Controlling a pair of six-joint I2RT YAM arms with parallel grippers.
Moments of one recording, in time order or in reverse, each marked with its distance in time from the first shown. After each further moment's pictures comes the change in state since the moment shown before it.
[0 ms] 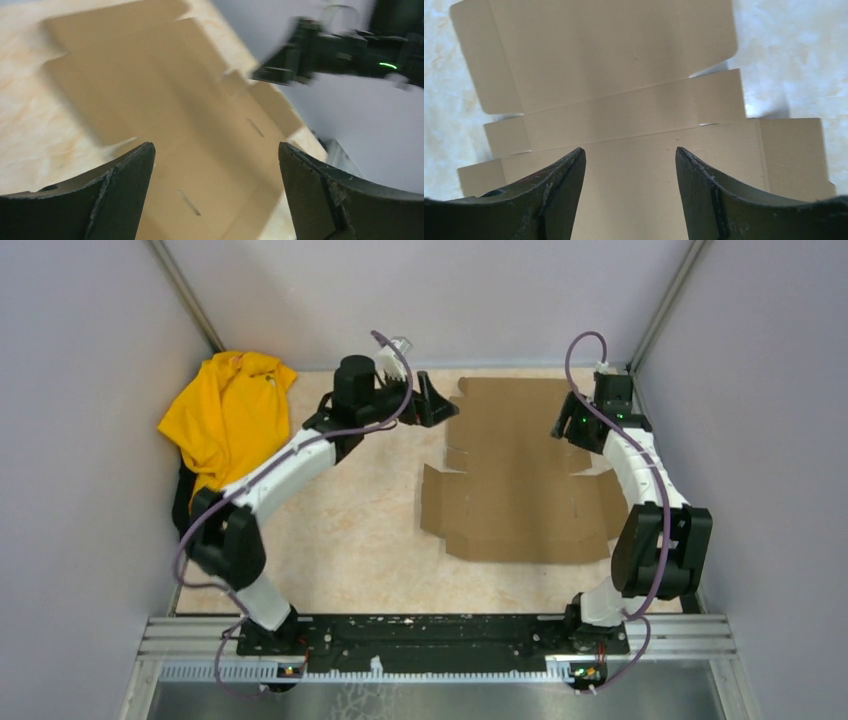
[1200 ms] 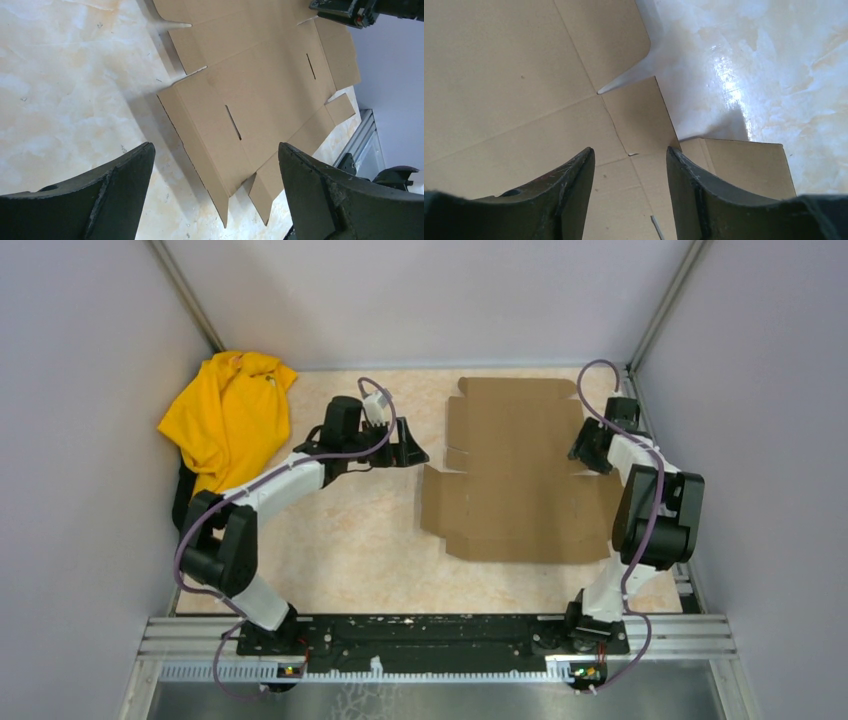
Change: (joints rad) left arm 0.020 -0.116 -0.320 -0.086 -0.002 0.036; right arm -0.126 0.194 -0.116 0.167 0.072 -0.011
